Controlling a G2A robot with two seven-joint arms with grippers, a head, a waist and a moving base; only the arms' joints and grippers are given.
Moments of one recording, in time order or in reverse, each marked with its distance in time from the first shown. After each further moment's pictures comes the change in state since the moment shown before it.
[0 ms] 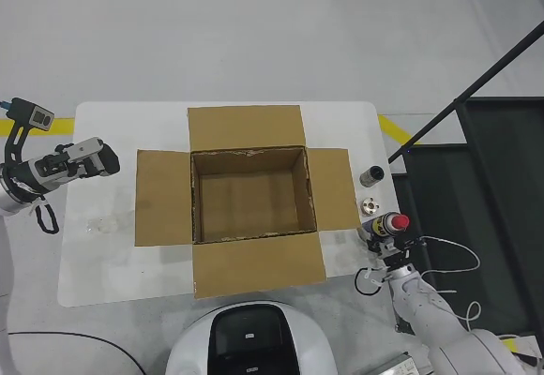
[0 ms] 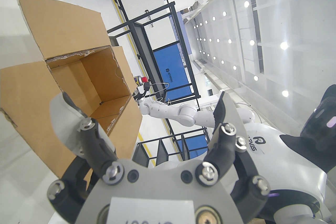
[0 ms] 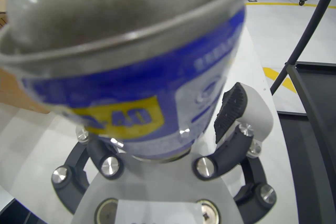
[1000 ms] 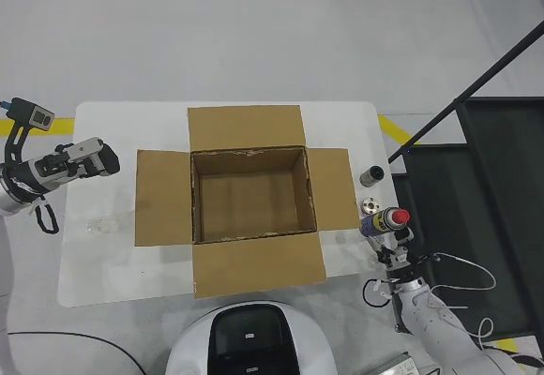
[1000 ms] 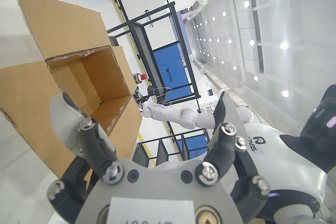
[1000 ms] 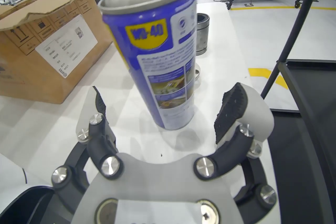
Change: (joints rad) left arm 0.000 0.000 0.000 0.000 0.000 0.000 0.000; right arm -0.114 0.047 0.014 -0.108 0.041 -0.021 -0.042
